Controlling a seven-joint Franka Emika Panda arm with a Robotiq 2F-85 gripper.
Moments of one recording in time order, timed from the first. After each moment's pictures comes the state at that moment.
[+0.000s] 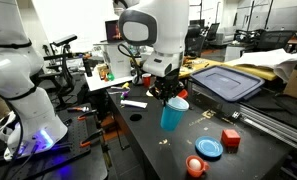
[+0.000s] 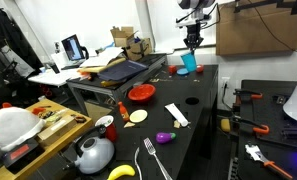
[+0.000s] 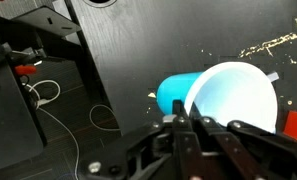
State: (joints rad) arm -0.33 0.18 -0.32 -2.16 0.35 2.25 1.06
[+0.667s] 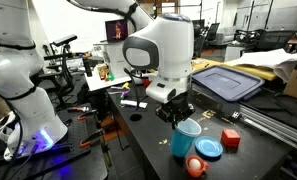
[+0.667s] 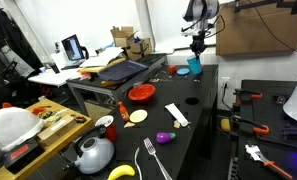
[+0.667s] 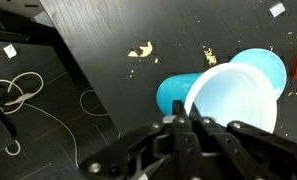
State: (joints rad) arm -0.35 0.32 -0.38 -2.15 0.39 2.44 1.07
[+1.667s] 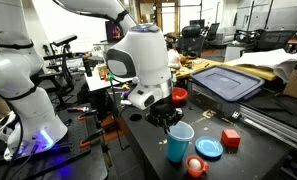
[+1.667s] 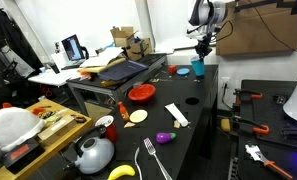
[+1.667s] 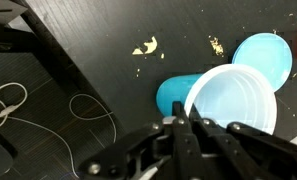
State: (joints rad) arm -0.33 0.24 -0.37 -2.36 0.48 2.69 1.07
